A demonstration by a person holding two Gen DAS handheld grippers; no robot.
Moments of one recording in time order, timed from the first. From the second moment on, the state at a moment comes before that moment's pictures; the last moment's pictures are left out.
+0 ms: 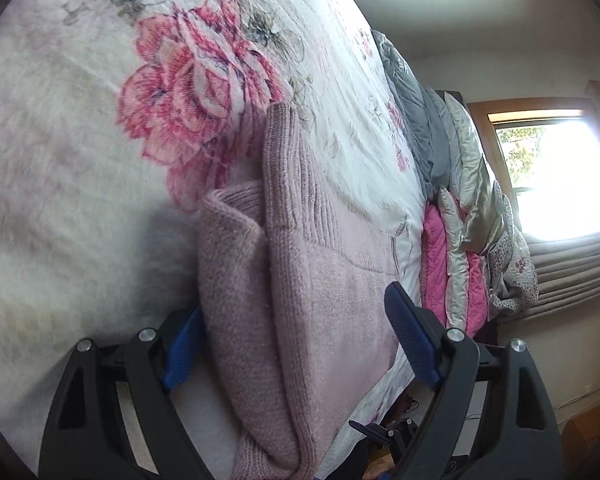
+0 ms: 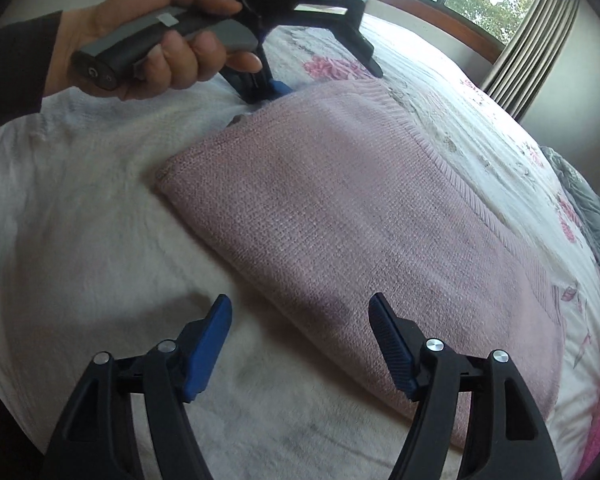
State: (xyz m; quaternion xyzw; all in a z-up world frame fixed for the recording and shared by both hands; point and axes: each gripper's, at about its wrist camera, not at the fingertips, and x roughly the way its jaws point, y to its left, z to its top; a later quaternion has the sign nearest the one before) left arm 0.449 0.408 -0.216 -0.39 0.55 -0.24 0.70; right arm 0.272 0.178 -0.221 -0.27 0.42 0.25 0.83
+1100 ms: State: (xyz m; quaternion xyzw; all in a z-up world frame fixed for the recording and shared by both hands) left arm 0.483 0.399 -0.234 -0.38 0.59 -0.24 0.67; right arm 0.287 0.250 -0.219 -0.31 0.32 0.21 0.87
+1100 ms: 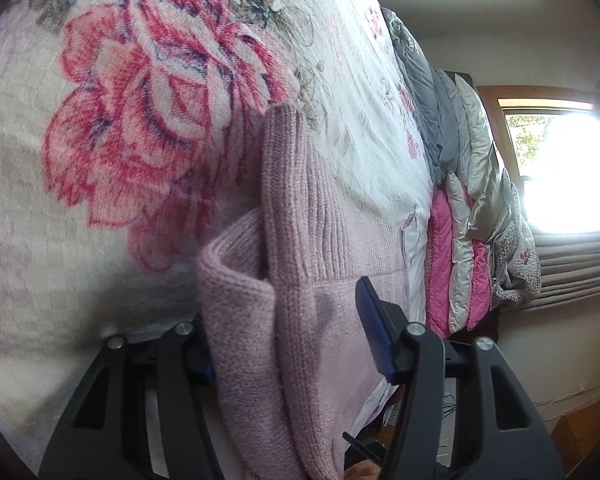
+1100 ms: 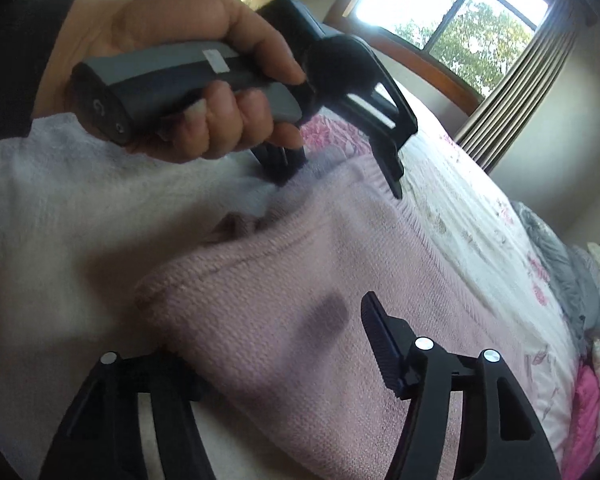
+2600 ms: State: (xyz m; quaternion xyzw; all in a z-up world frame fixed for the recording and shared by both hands) left arm 0.474 0.186 -0.068 -0.22 0.62 -0.15 0.74; right arm 0.263 0.040 -0.099 0.01 0.32 0.13 0.94
